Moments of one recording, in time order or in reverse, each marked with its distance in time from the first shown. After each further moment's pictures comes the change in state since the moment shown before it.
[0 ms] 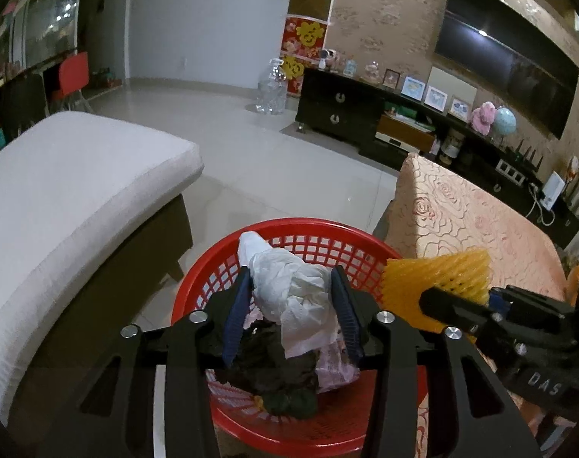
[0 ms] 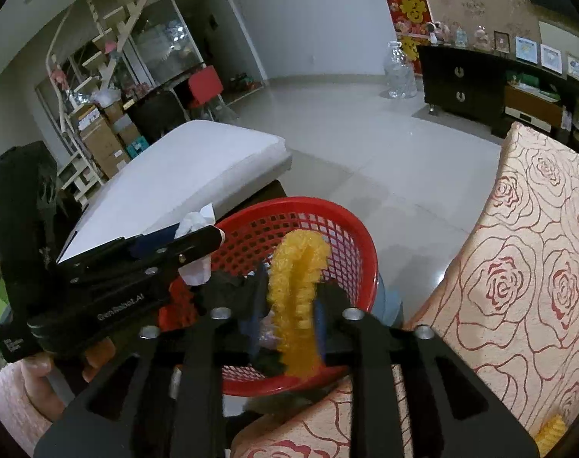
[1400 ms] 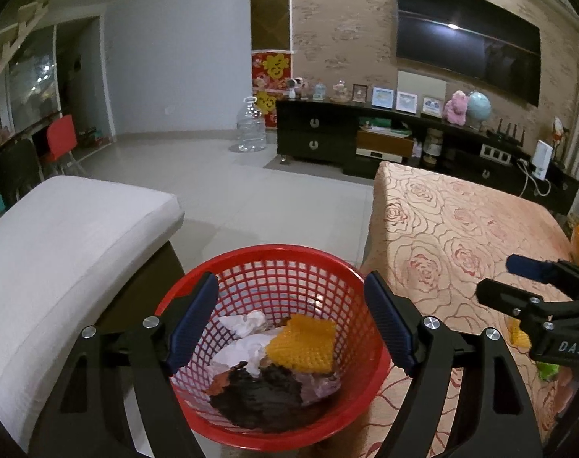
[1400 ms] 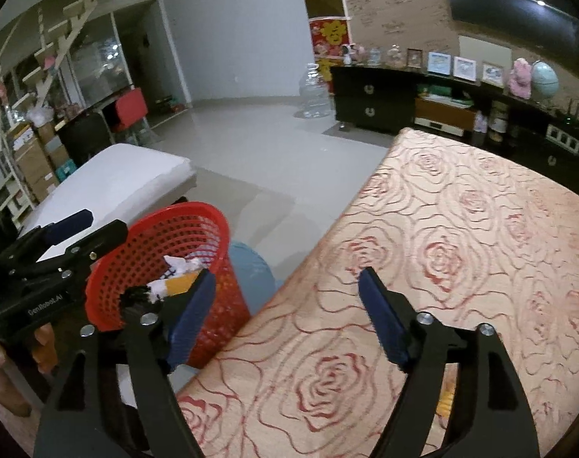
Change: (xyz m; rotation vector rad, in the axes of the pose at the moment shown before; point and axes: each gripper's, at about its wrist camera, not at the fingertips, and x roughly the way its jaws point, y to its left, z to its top) left arm -0.026 -0.063 -0.013 0.188 -0.140 0.024; right arm -0.075 -0.056 -0.038 0.059 -0.102 -0.320
